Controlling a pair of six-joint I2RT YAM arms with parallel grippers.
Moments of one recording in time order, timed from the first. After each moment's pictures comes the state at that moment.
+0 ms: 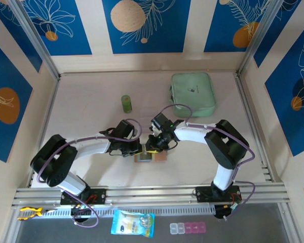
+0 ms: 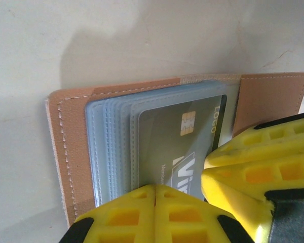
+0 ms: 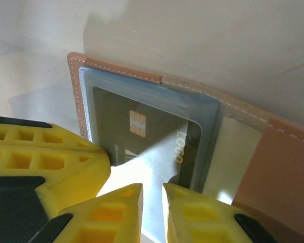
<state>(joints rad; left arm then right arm) -0.69 1.53 0.69 -0.23 0.40 -0.87 0.76 1.77 0.98 -0.41 -0.49 0.74</state>
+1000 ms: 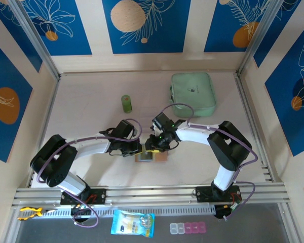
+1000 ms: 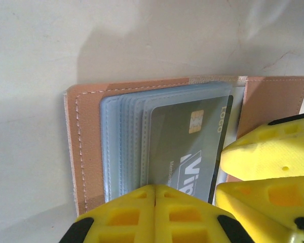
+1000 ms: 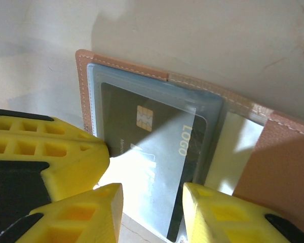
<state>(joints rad) -0.69 1.53 0.69 -0.23 0.39 -0.87 0.75 1.73 0.97 -0.42 -0.47 0.73</state>
